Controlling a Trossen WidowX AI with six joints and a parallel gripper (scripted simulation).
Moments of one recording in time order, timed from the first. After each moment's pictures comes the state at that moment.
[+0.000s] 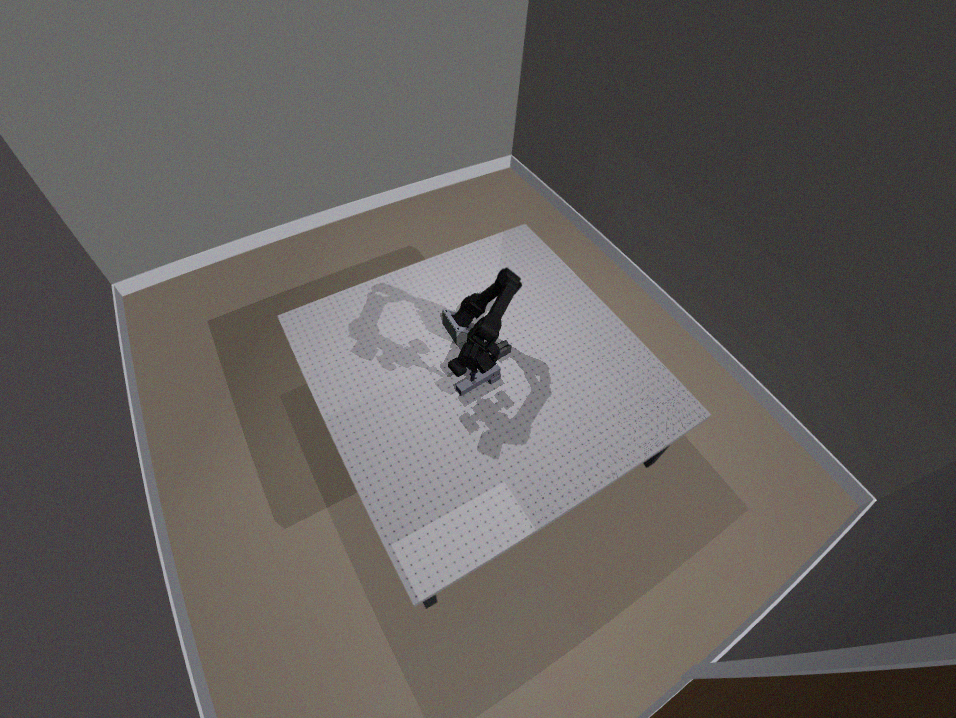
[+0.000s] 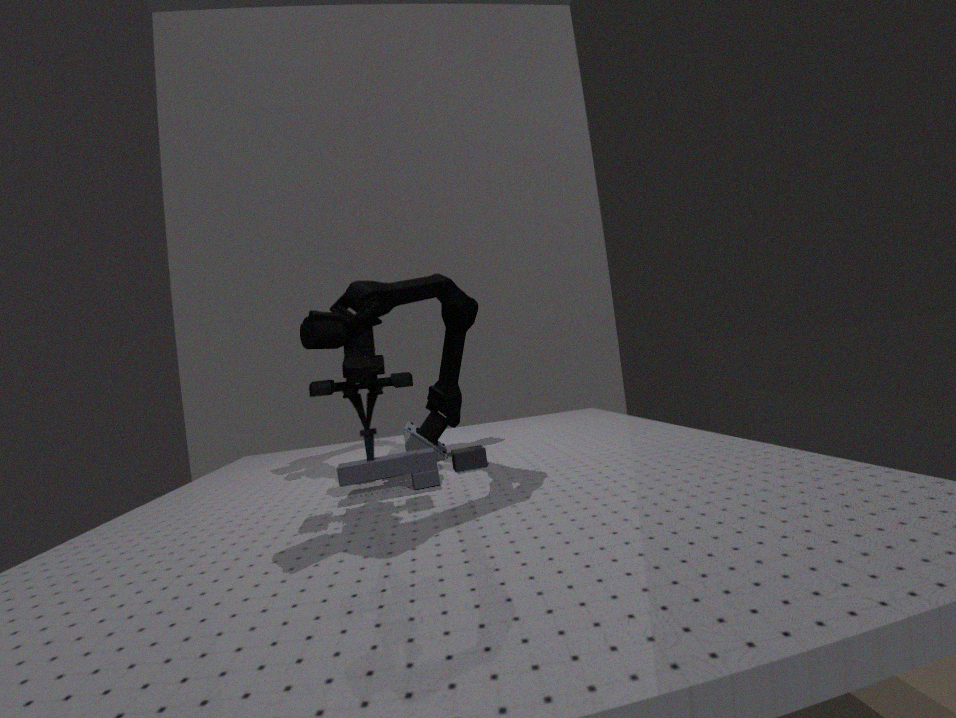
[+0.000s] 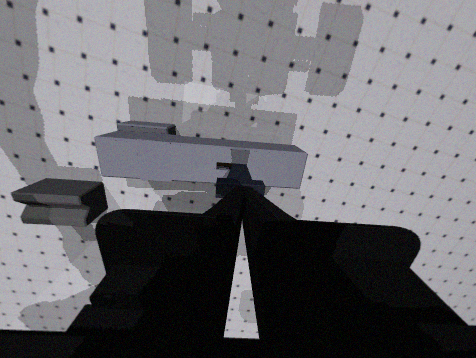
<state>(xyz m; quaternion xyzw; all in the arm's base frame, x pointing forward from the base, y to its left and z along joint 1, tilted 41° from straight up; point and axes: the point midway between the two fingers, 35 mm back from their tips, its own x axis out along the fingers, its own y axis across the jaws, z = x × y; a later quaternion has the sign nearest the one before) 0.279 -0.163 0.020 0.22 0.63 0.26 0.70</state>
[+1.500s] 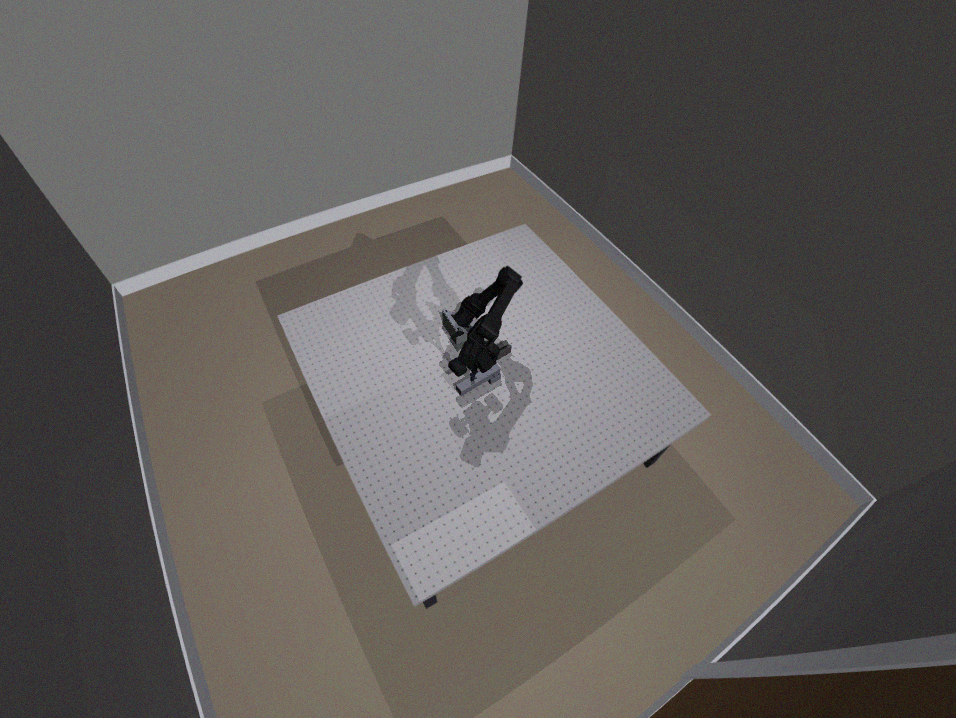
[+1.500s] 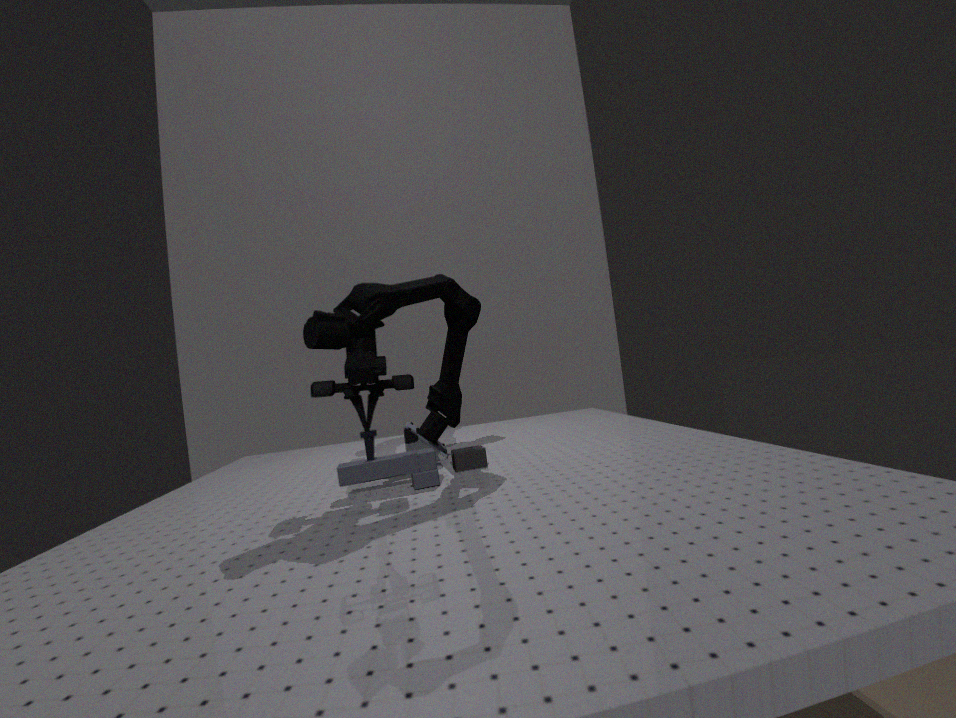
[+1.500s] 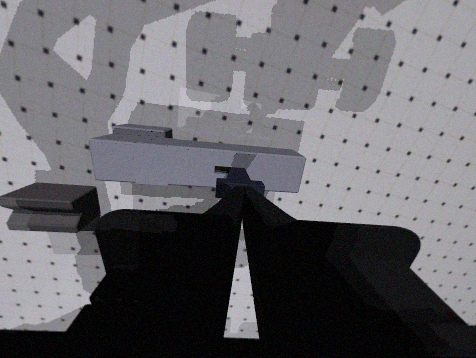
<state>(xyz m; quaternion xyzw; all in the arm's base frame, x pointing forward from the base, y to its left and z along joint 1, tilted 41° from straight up) 0.278 -0.160 0.016 0.21 0.62 0.25 0.71</state>
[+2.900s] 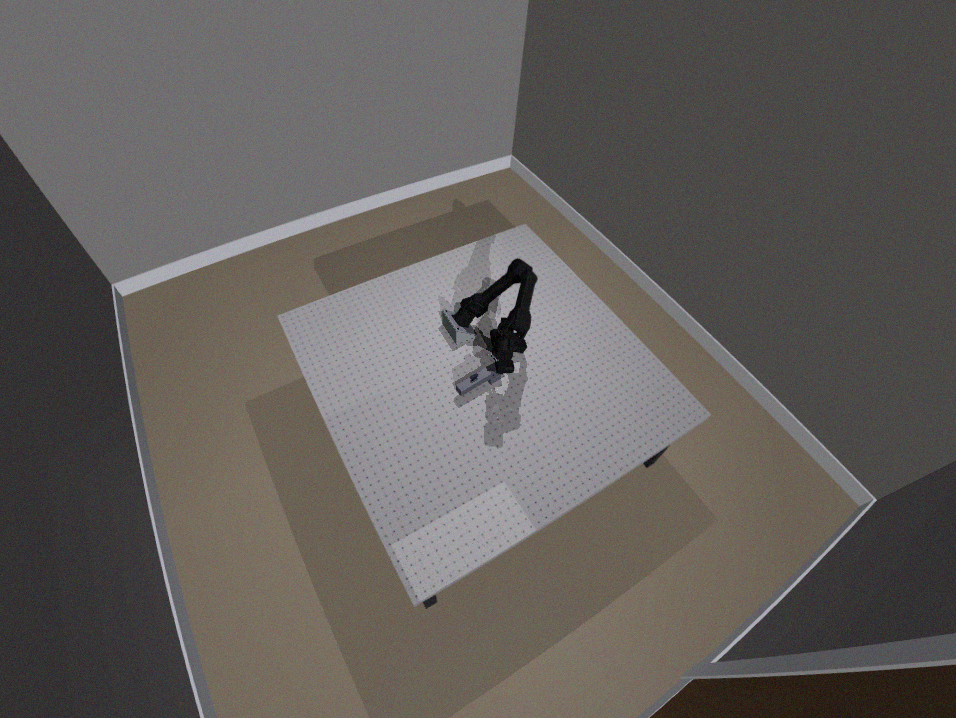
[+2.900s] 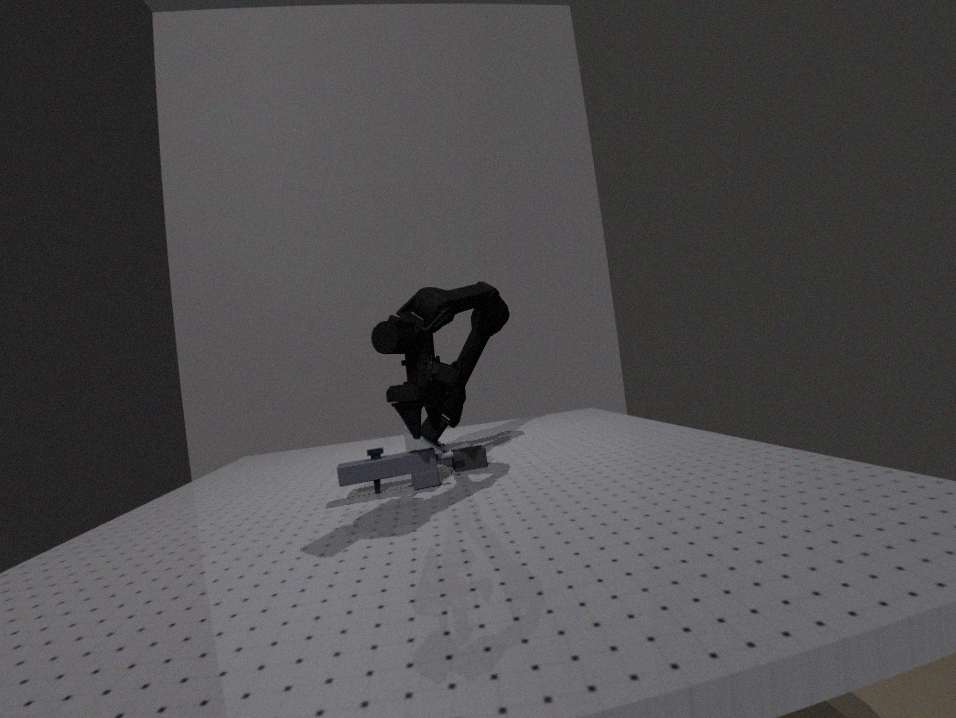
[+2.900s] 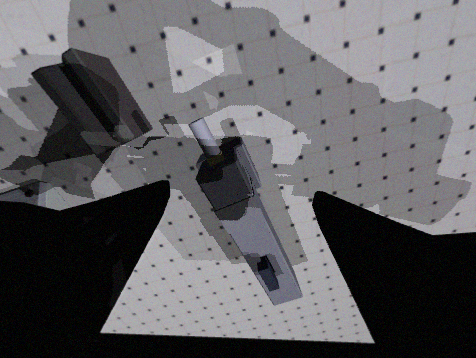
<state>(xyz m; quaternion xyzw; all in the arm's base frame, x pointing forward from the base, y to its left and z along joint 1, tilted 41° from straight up) 0.286 -0.063 0.077 -0.16 0.42 0.55 0.71</state>
